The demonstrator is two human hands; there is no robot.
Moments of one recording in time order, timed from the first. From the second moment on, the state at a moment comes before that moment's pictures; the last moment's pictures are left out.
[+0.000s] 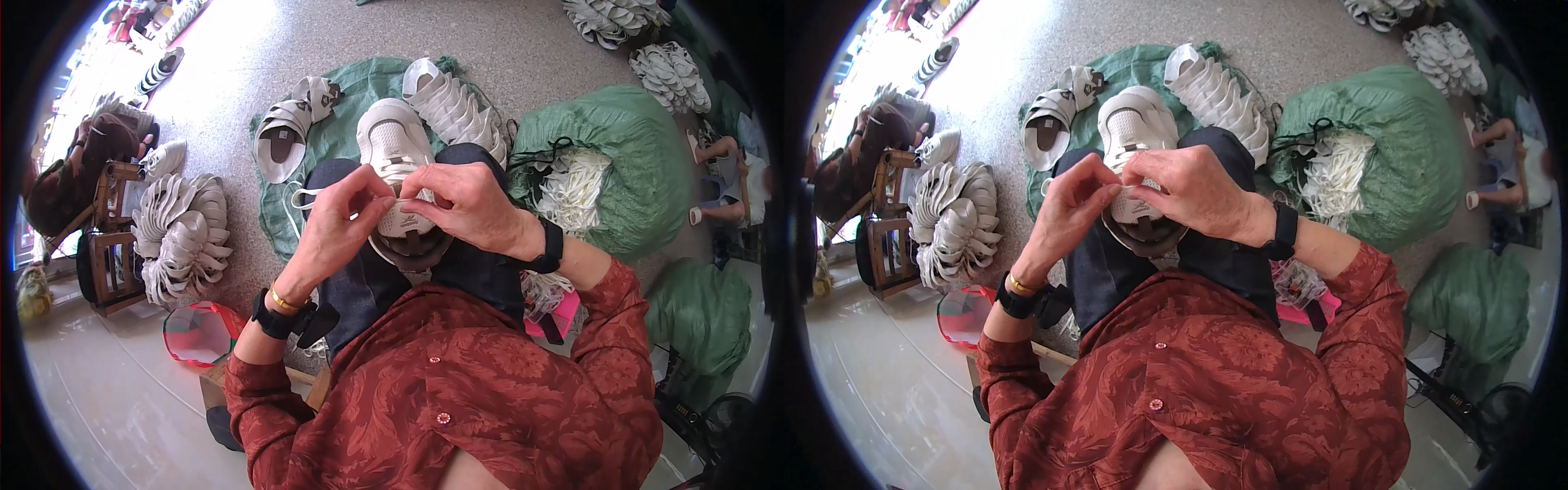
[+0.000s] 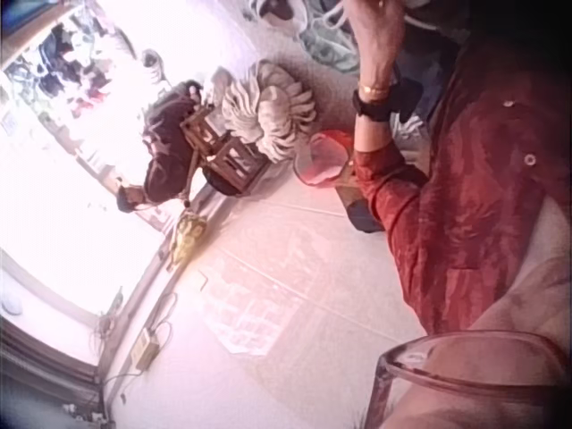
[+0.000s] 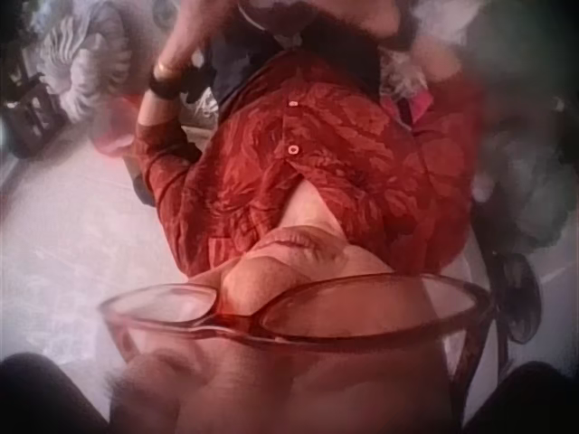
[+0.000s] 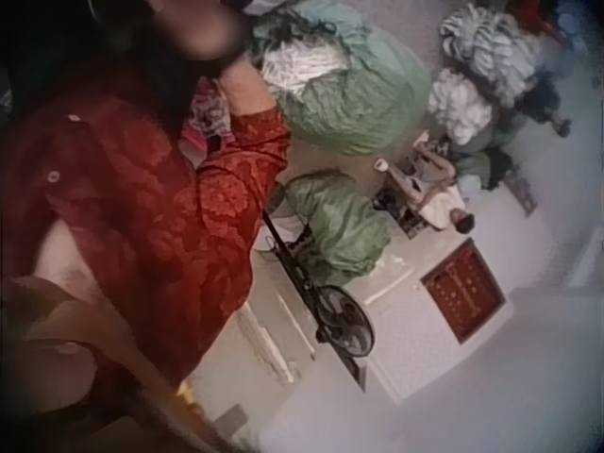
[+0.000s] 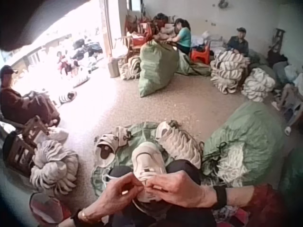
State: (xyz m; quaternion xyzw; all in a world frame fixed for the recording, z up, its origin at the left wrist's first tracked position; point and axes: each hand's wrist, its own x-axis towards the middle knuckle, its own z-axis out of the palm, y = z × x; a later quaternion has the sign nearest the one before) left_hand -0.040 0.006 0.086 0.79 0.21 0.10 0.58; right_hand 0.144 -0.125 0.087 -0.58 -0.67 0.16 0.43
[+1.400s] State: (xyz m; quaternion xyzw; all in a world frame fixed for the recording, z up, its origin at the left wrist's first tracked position) left_hand -0.026 -0.005 0.093 0.88 0.26 0.08 0.39; right_hand 0.142 -0.130 0.065 -0.68 -0.59 0.20 0.39
